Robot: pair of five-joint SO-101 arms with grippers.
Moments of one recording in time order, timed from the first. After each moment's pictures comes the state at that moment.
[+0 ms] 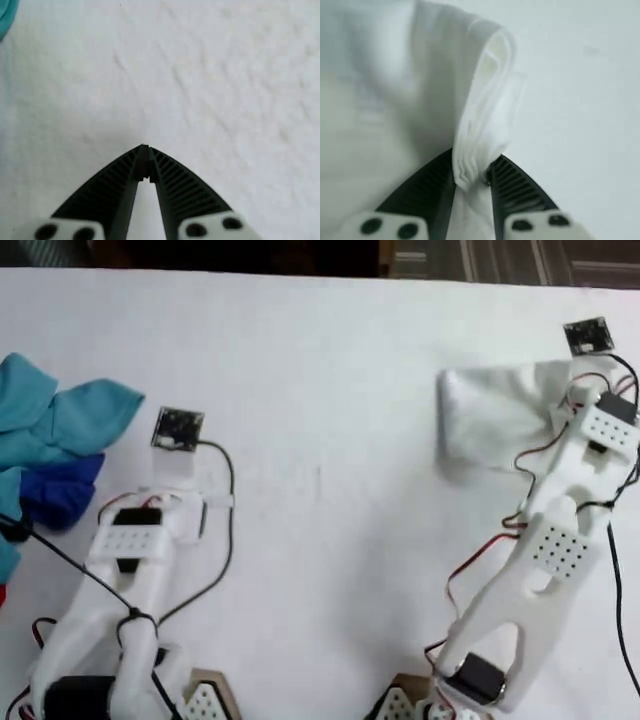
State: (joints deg) left arm -8.9 -27.4 63.3 35.7 -6.7; right arm 28.4 63.0 -61.0 60.0 39.5
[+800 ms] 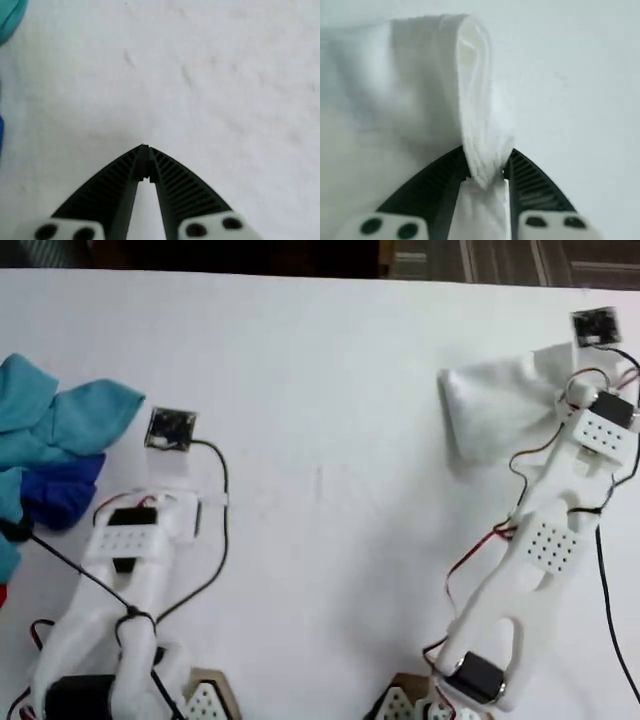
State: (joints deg) left arm -11.1 -27.4 63.3 35.7 -7.1; right arm 28.3 72.7 -81.2 64.3 33.6
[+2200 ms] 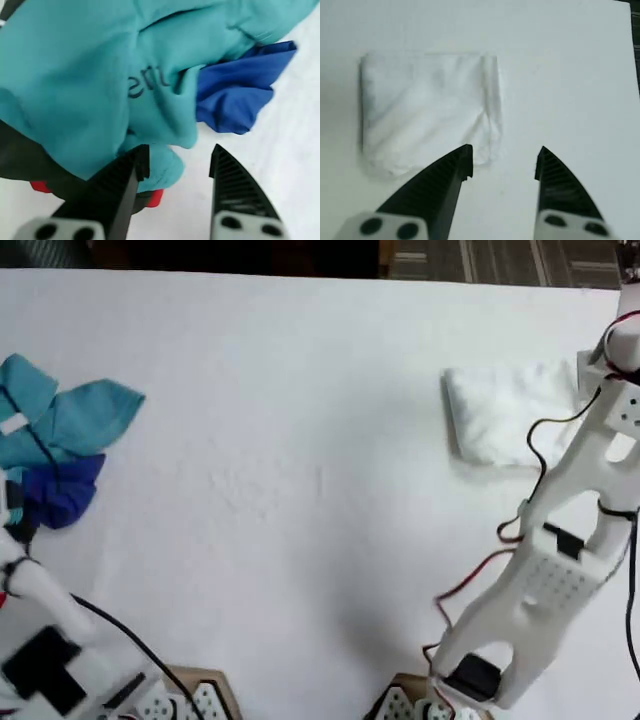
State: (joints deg) left arm -54.9 -9.5 12.4 69.8 -33.9; right arm 24.0 30.5 -70.6 100.2 31.3
